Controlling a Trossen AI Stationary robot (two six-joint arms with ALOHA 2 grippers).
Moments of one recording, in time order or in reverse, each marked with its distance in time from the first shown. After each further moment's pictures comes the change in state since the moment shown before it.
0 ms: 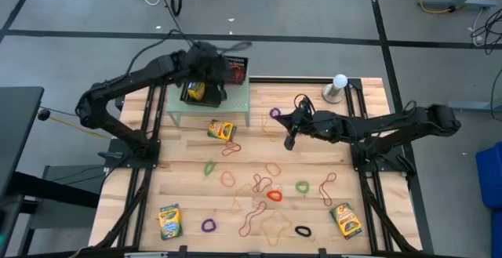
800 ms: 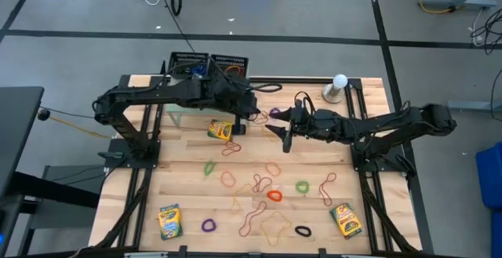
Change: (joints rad) left arm -0.249 0.174 0.000 0.162 0.143 -0.042; right arm -0.006 0.063 -0.001 0.212 -0.142 0.068
